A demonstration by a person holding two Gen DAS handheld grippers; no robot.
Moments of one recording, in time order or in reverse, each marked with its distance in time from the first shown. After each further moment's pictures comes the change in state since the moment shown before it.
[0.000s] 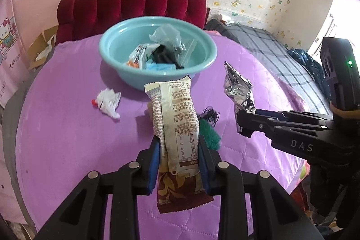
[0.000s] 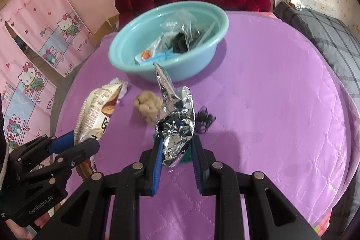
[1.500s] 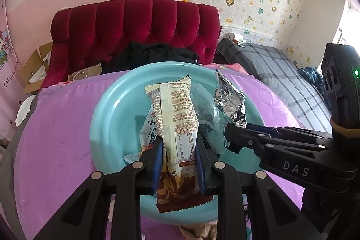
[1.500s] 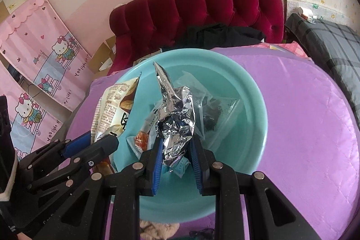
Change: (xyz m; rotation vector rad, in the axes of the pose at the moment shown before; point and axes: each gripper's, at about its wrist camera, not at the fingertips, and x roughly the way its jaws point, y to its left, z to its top) left arm 0.101 0.059 0.151 -0.013 -0.072 0.019; right arm 0.090 -0.002 0.174 0.042 -0.059 0.047
